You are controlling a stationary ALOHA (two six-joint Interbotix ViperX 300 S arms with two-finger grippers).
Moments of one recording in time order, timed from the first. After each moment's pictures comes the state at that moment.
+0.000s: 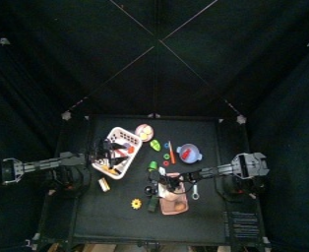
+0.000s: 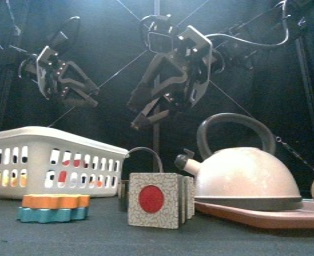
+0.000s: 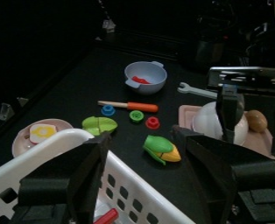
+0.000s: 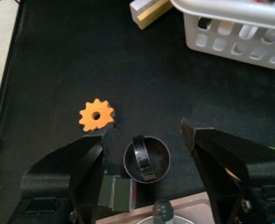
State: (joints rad) left arm 0.40 -0.63 1.12 0.44 -0.31 -0.44; right arm 0.04 0.09 0.52 -1.88 -0.07 2.04
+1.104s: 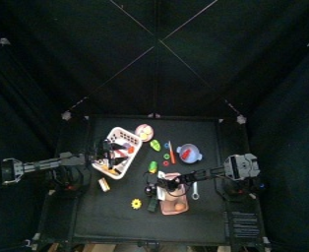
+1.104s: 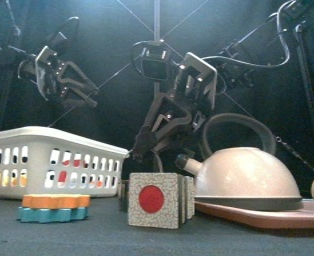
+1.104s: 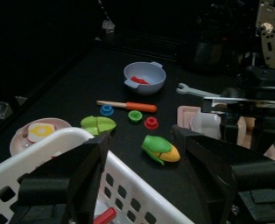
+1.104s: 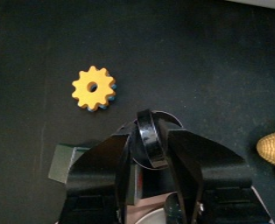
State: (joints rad) left arm 0.40 -0.64 1.13 0.43 -0.33 -0.45; right arm 0.05 0.19 0.52 -1.84 -0.11 2.04
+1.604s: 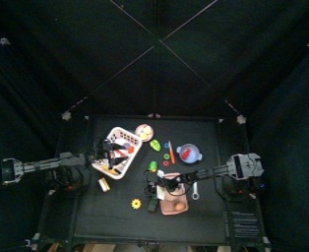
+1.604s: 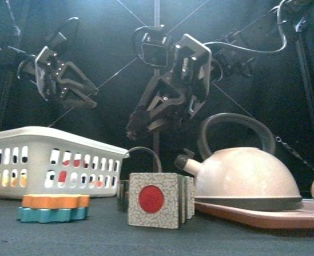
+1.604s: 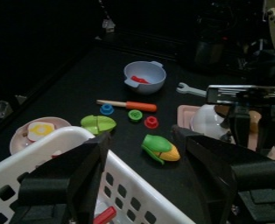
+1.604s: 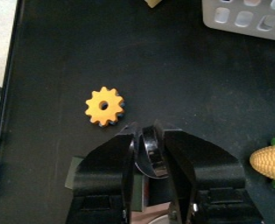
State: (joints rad) left arm 0.40 -0.64 1.14 0.43 -0.33 -0.45; right arm 0.04 0.14 0.50 -1.83 -0.12 2.04
